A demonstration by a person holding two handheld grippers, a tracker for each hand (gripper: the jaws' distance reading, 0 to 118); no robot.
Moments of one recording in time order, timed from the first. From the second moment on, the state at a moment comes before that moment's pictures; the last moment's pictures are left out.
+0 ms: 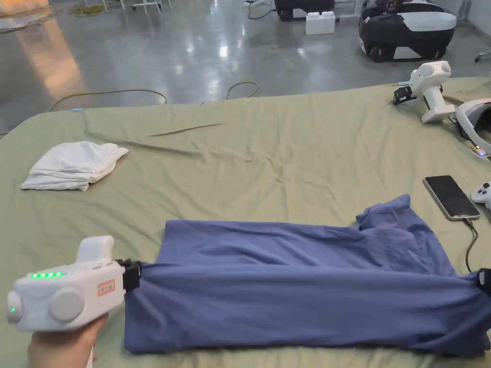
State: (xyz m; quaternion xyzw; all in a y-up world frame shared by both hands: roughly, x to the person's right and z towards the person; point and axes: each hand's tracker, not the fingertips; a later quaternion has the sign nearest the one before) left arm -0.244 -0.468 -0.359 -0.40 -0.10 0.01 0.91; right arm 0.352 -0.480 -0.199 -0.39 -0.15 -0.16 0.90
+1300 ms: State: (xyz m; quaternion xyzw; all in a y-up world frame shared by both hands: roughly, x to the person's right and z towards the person) left arm -0.221 -0.258 -0.028 0.00 -0.13 -0.02 0.99; right arm 0.187 -0.294 0.018 -0.06 -0.03 0.01 1.00
